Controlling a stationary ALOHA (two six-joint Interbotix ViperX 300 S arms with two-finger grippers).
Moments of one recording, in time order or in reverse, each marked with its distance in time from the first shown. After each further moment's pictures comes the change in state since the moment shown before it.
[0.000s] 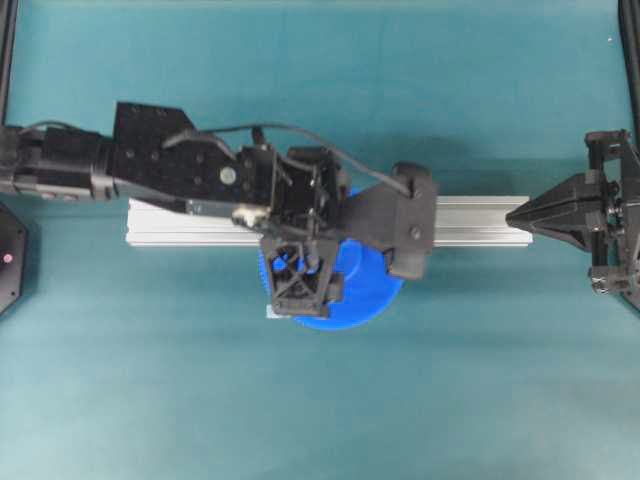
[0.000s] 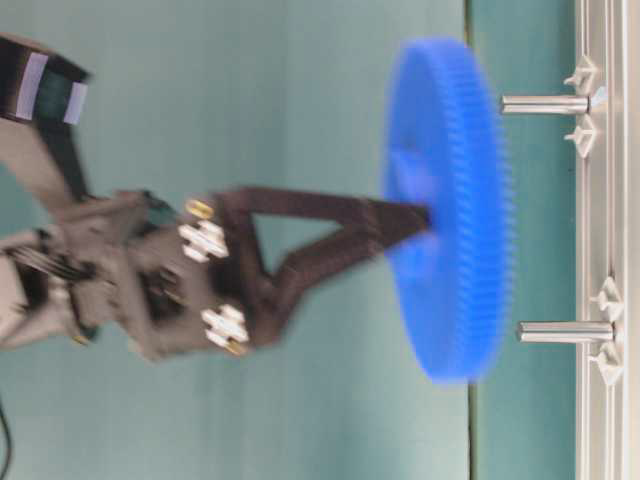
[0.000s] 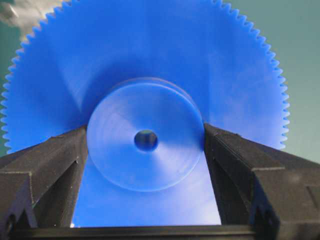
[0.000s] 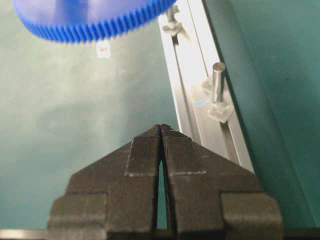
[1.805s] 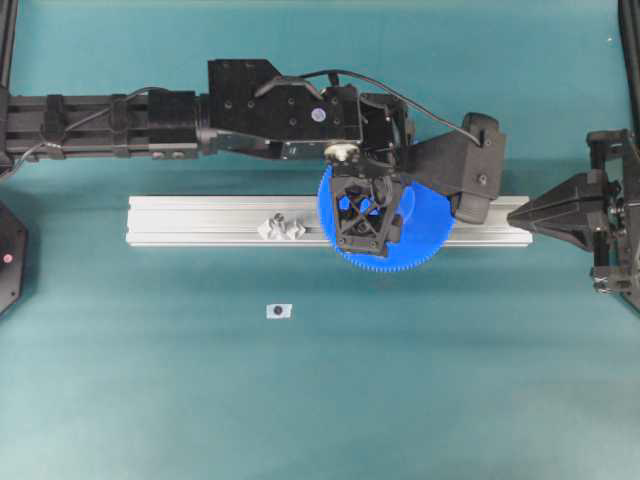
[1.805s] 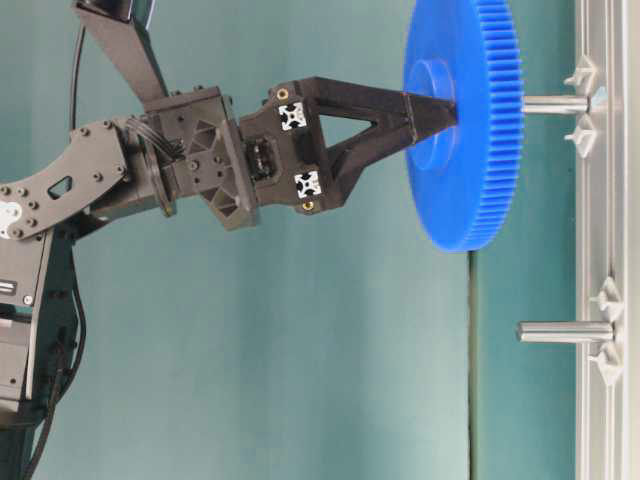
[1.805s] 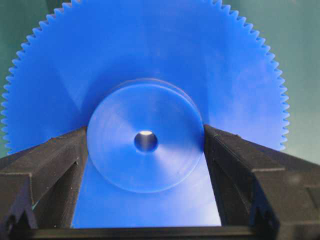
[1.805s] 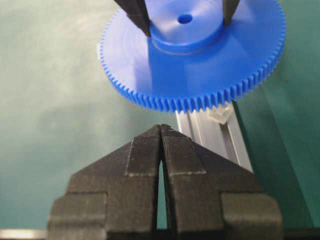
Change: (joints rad) left arm 0.110 0.239 -0.242 0.000 0.038 0.201; right arm -0.002 -0.014 0.003 -0.003 0.002 0.000
